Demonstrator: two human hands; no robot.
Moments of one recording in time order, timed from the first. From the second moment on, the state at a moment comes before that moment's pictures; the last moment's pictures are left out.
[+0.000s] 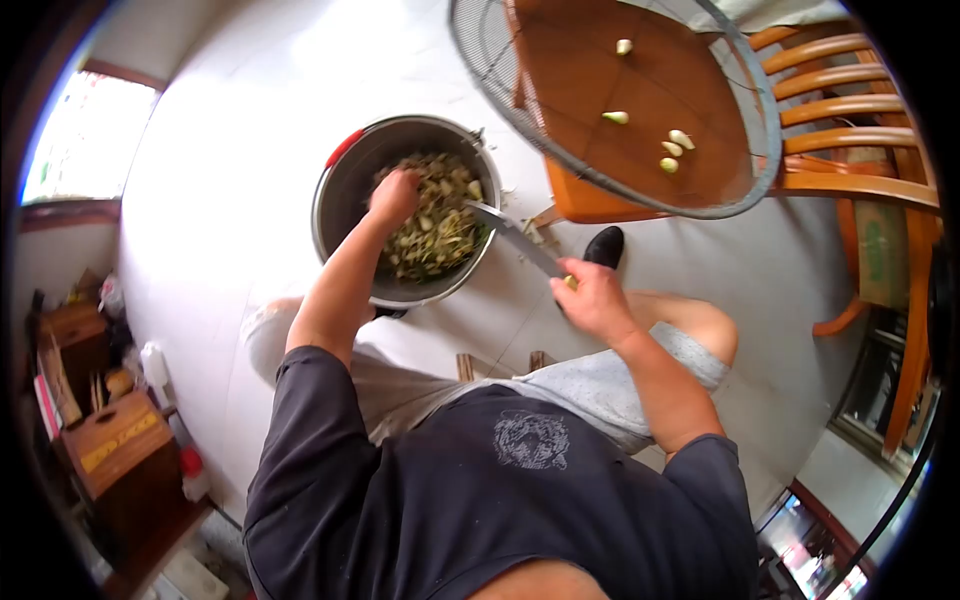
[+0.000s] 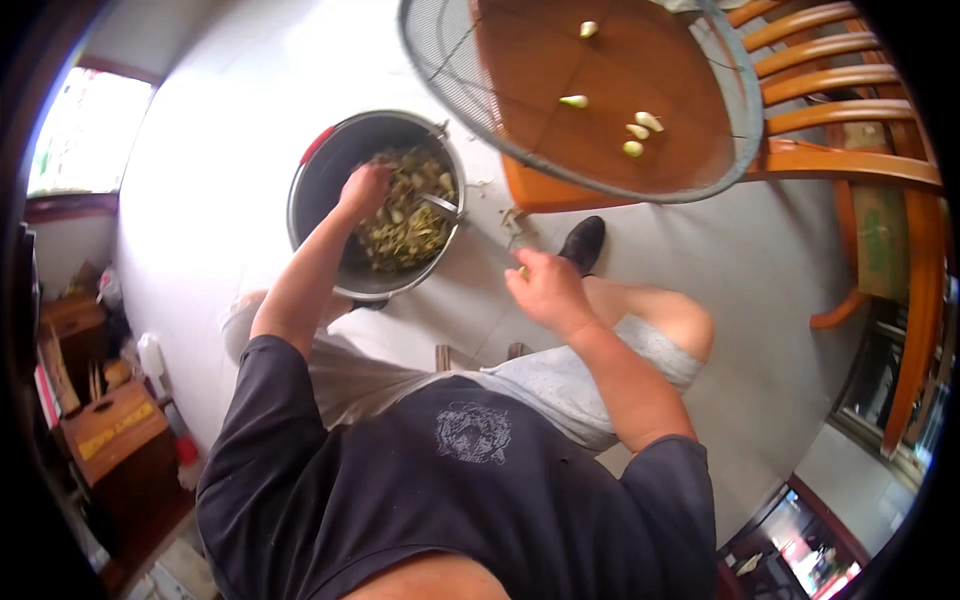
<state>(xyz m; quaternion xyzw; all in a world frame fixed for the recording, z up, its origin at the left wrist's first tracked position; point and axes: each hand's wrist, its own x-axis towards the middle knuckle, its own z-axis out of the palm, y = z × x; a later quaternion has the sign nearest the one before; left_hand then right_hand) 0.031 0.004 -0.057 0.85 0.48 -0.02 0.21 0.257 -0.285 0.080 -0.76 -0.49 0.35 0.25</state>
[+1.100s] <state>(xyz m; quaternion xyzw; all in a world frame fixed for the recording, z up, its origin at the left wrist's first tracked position) 0.040 -0.133 0.063 0.37 0.36 0.26 0.82 0.224 -0.262 0.109 -0.67 -0.60 0.17 0.40</state>
